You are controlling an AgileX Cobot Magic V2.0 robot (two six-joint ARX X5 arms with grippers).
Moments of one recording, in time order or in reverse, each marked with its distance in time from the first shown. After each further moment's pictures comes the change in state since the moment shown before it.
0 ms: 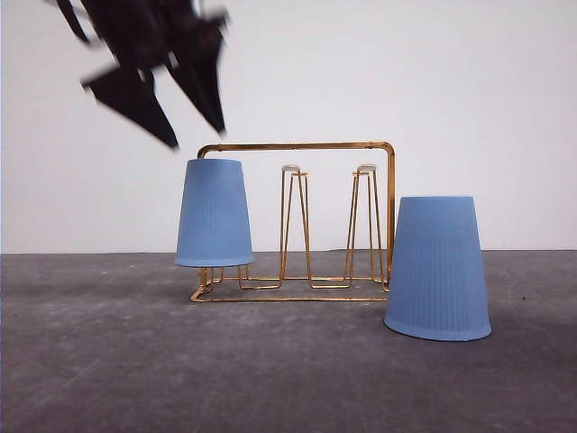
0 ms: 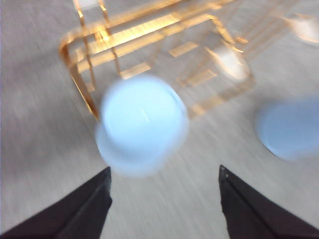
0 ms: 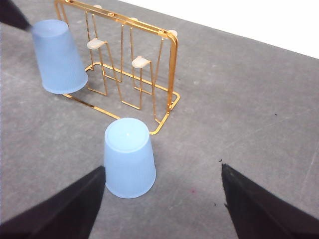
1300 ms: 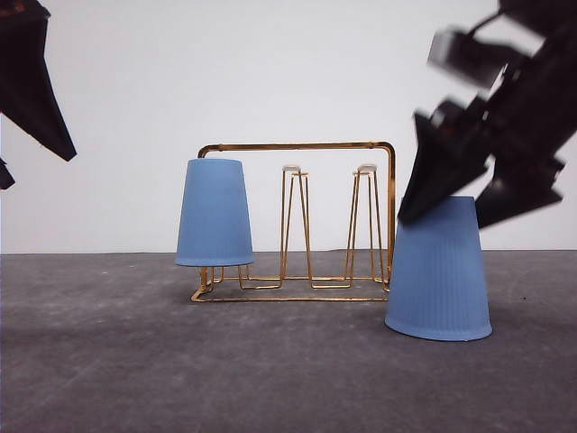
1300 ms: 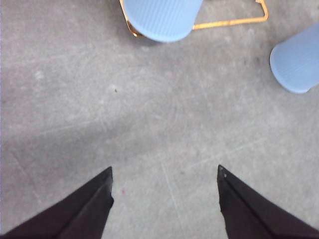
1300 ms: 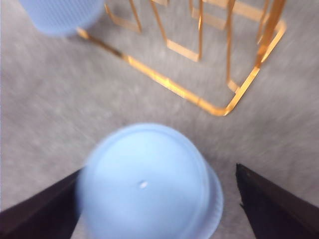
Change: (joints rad) left_arx 0.032 -0.647 -0.739 0.214 -0.022 -0.202; right_arx 0.012 0.886 0.000 0.498 -0.234 0.006
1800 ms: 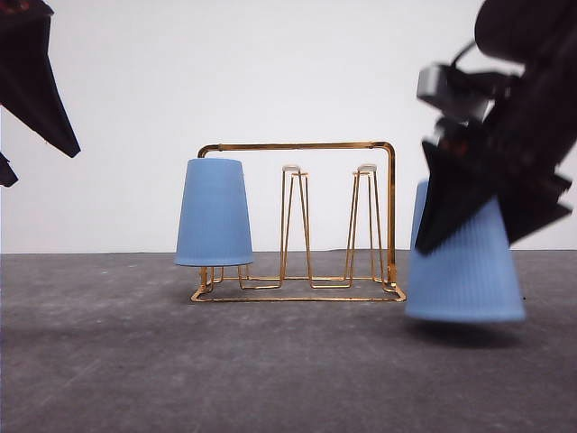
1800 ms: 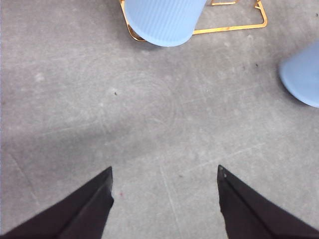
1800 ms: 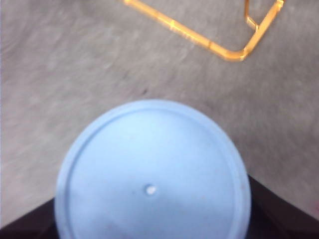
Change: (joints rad) left_arx 0.000 0.000 0.000 0.005 -0.001 -0.018; right_arx 0.009 0.024 0.181 -0.368 0.008 0.002
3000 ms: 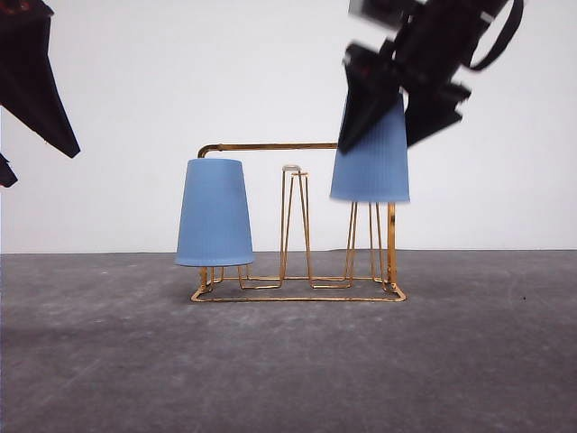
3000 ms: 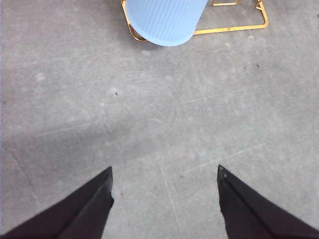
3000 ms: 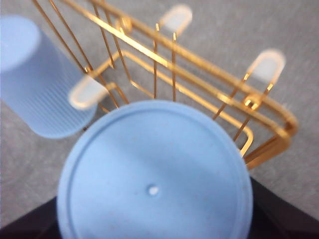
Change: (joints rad) left_arx 0.000 0.000 0.000 0.000 -0.002 -0.001; right_arx 0.071 0.212 0.342 0.133 0.122 -0.021
